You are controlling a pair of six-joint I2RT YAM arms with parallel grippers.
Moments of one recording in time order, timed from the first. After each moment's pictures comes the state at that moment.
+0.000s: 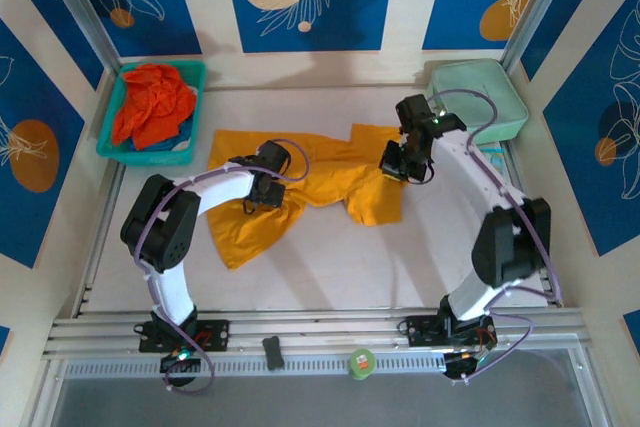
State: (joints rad) left arm -0.53 1.84 1.16 -0.57 -0.33 -0.26; right arm 0.27 1.67 1.44 -1.05 -0.17 0.60
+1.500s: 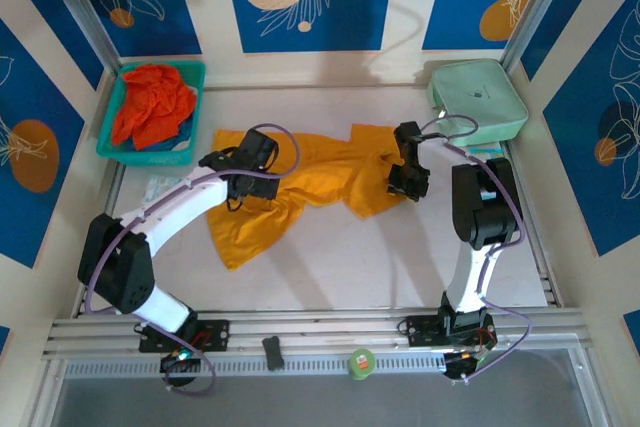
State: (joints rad) left arm -0.57 1.53 1.18 -0.75 -0.35 -0.24; right arm 0.19 1.91 1.26 -0.82 0.00 0.56
